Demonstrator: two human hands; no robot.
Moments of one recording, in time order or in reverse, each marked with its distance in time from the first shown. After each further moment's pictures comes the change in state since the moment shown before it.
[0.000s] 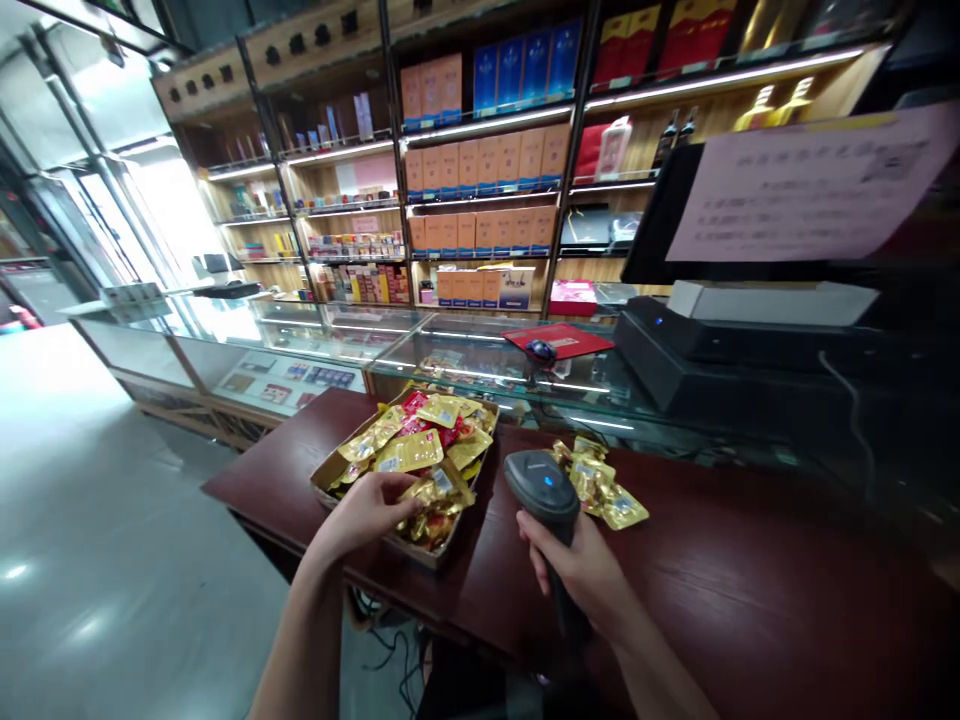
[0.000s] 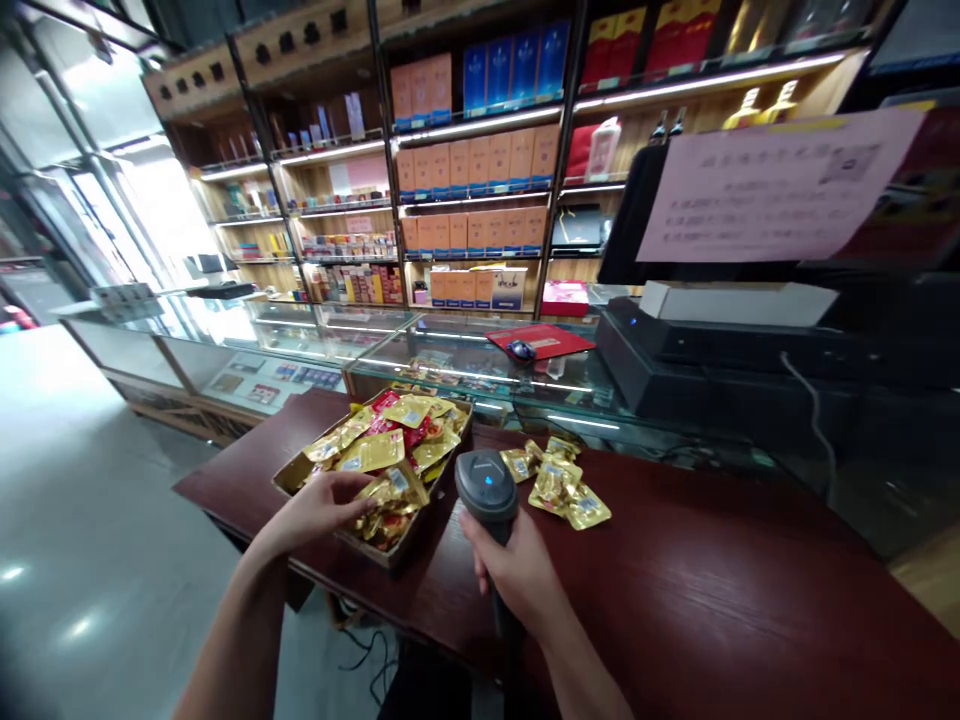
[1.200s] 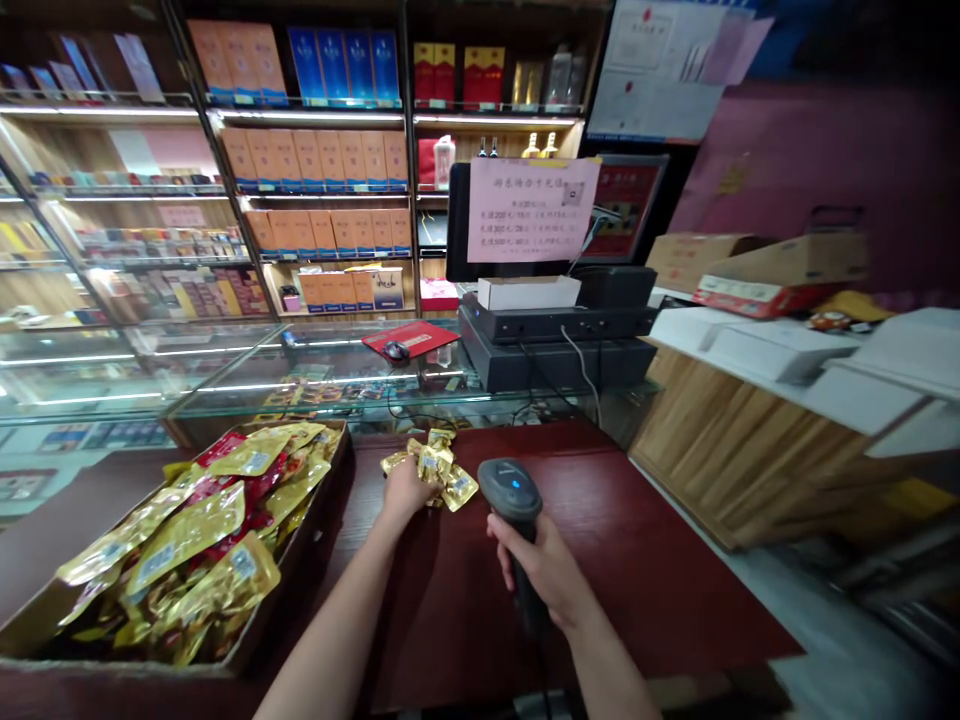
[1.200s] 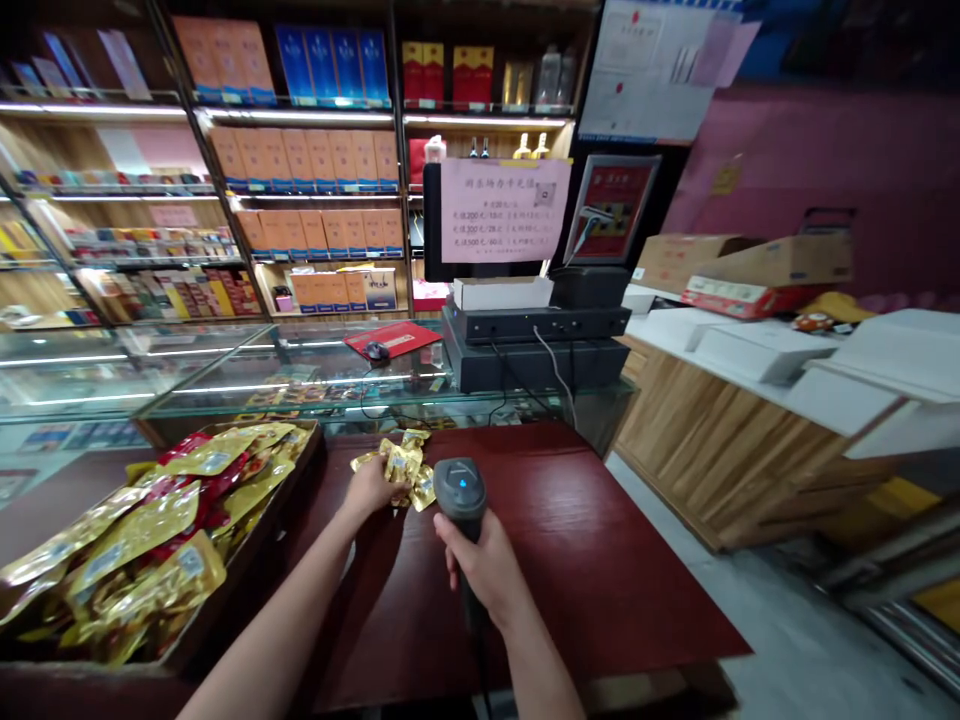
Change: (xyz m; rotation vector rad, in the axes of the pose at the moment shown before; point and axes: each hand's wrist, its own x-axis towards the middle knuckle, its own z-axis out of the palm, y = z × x) left_hand 0.182 0.025 0.263 0.276 0.032 -0.028; right_hand -0.050 0.027 -0.146 0.147 0.417 0.111
